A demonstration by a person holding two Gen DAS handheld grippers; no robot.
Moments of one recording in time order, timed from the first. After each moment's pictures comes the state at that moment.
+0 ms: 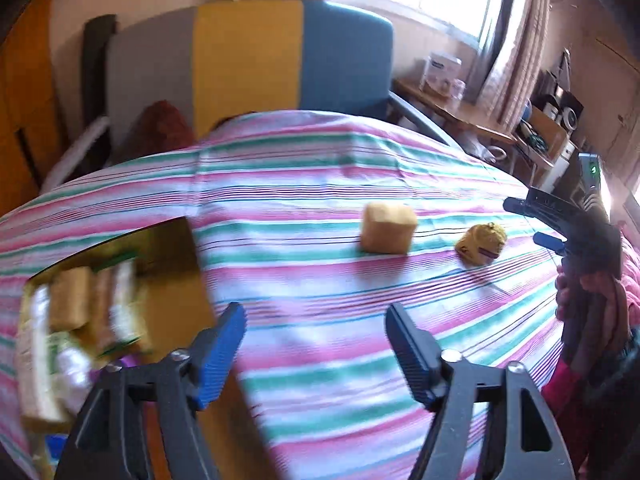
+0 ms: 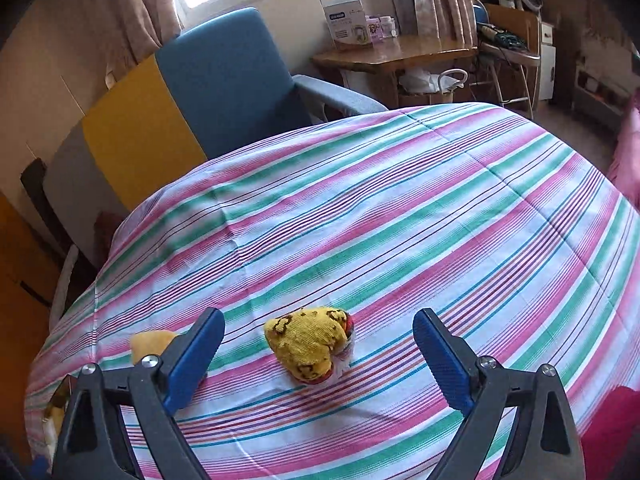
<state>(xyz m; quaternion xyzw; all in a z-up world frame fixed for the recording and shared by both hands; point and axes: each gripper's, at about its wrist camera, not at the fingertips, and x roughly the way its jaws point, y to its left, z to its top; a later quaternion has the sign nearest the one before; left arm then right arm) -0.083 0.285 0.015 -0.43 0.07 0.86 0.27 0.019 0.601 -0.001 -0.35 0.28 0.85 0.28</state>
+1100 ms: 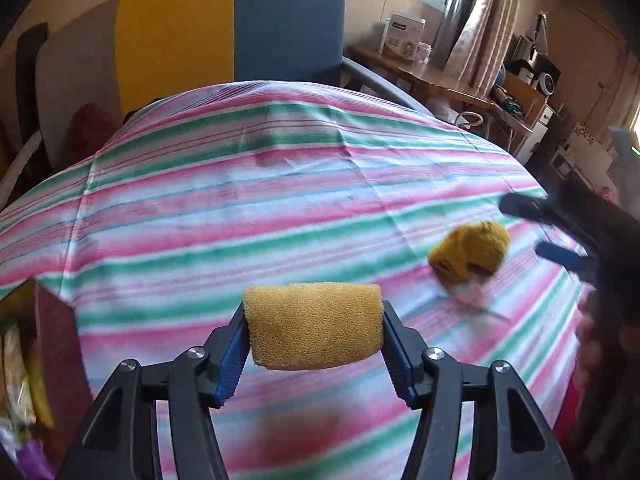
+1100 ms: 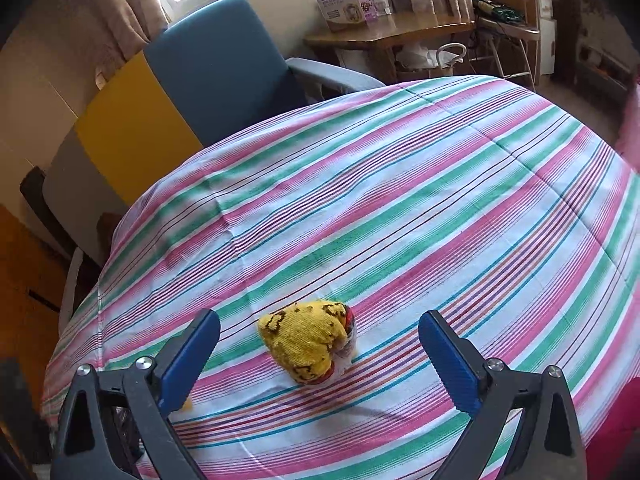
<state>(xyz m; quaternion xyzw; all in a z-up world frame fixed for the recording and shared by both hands) -0.102 0.392 -0.031 -0.45 0.10 0.82 0.33 0.018 0.611 -0.017 -0.37 0.32 0.83 0.27</state>
